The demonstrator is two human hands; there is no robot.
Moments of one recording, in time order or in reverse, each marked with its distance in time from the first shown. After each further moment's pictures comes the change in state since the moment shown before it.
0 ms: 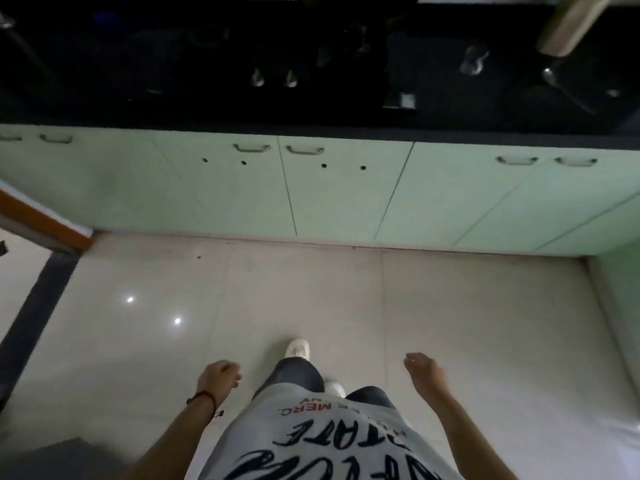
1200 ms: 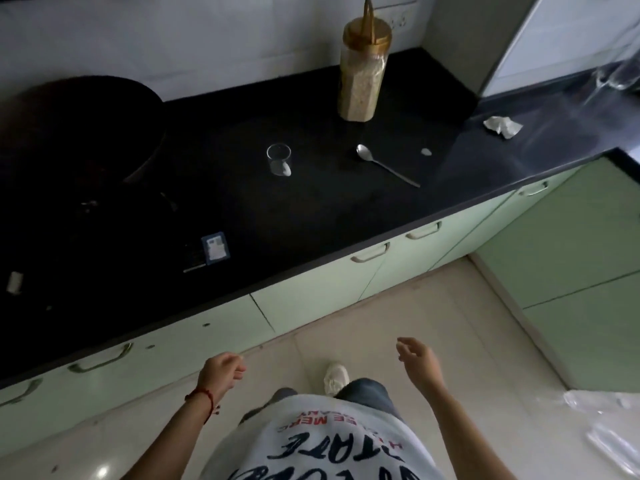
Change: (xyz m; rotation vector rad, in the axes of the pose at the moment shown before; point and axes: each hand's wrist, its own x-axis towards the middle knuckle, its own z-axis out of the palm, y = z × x) left_hand 0.134 0.479 0.248 0.224 -0.292 0.311; right_hand 0.260 -0.076 -0.291 0.420 0.327 0.130
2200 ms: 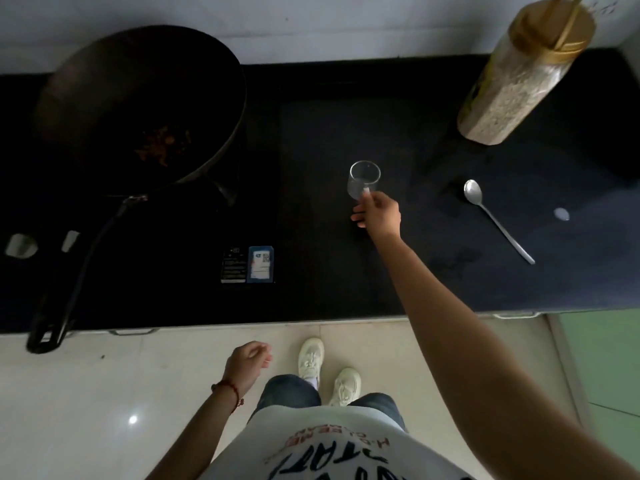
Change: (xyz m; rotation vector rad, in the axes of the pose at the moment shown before) left_hand 0.028 0.065 0.008 -0.134 0.079 -0.113; right_hand 0.166 -0.355 0.089 0.256 -0.244 -0.345
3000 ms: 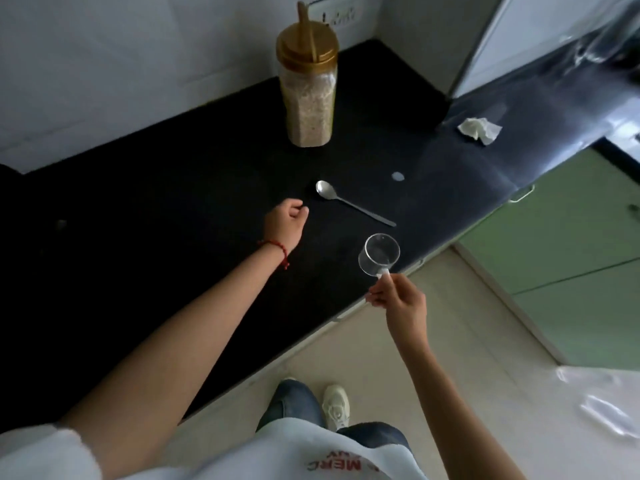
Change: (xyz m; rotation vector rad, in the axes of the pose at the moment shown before) left_hand 0.032 0.321 0.166 0.316 -0.134 0.786; right_hand -0.151 0.084 -0.153 0.271 0.555 -0.027
